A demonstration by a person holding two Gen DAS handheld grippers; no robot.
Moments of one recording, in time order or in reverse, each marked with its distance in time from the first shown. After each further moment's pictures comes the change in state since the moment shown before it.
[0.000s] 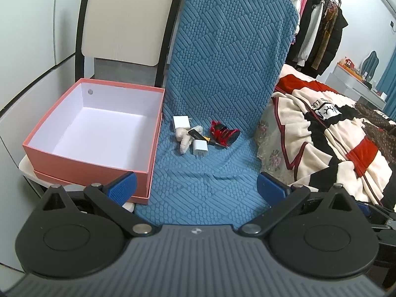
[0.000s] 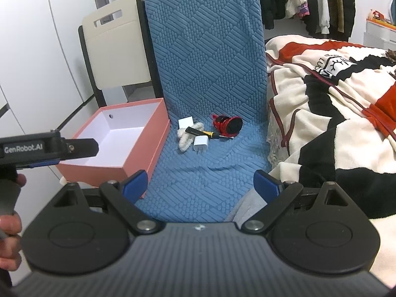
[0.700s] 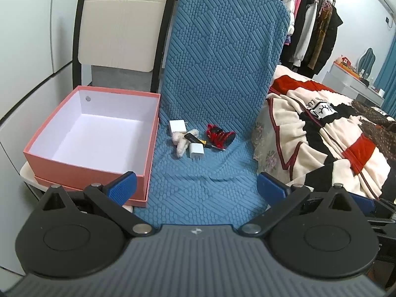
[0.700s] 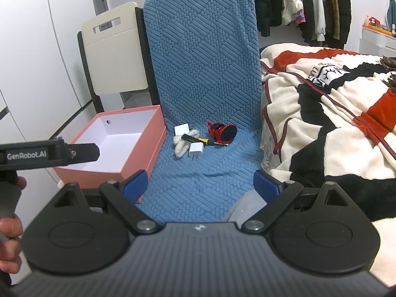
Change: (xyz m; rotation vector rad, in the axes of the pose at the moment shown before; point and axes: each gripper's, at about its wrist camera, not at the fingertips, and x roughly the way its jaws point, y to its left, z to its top) left arm -0.012 -0.012 0.000 0.033 -0.017 -0.009; right arm -0.017 -0.003 0.005 -0.002 -0.028 -0.016
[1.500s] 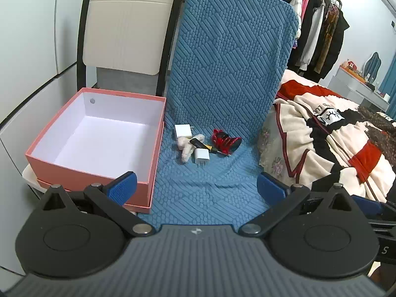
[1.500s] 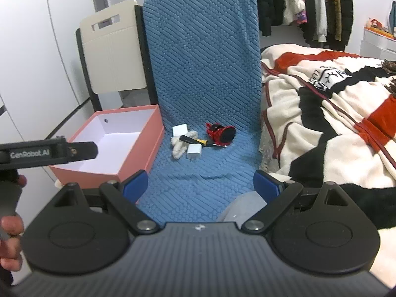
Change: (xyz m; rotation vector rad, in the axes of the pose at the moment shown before) left arm 0.007 0.002 0.009 -0.023 -0.012 0.027; right arm 0.008 0.001 0.010 -0.012 0.015 -0.013
